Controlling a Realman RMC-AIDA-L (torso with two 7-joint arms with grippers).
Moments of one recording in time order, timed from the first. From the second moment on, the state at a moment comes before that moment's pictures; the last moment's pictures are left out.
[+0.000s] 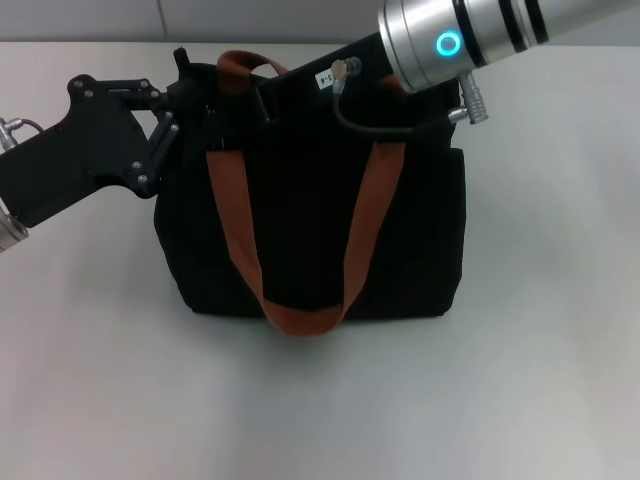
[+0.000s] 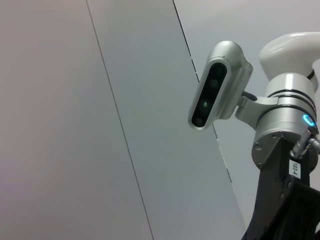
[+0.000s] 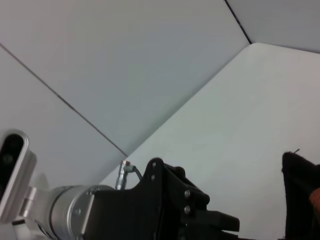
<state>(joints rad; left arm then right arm) -0.47 -2.07 0.46 0.46 1.72 1.70 -0.62 1.09 2.09 -1.16 -0.60 -1.92 -1.34 2.31</state>
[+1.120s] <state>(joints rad) -0.46 -2.07 0.46 0.46 1.69 1.71 -0.62 1.01 2.09 -1.31 -0.89 -2.10 -1.30 2.62</state>
